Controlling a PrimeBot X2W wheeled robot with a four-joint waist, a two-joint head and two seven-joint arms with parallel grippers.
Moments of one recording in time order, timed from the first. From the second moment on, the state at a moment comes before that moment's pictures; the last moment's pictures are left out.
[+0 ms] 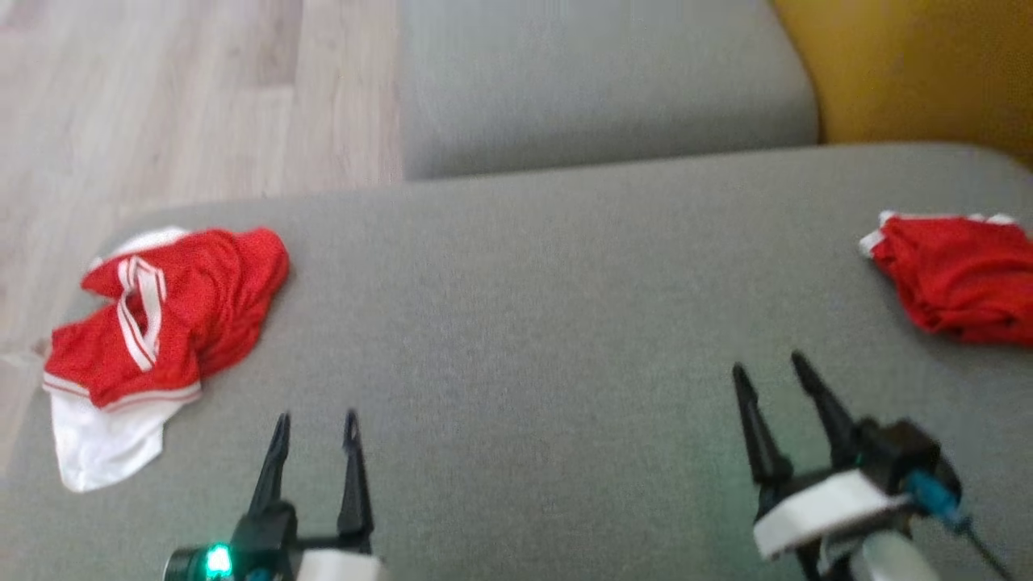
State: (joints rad) left arm 0.04 0.05 -0.25 0.22 -0.15 0.17 -0.26; right arm -0.07 -0.13 0.19 0.36 0.21 0.12 -0.25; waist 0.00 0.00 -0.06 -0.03
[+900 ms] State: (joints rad) left arm 0.14 0.05 -0.16 0.26 -0.11 0.14 -0.26; right arm 0.10 -0.08 0.10 0.30 0.17 0.12 -0.25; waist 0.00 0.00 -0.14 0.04
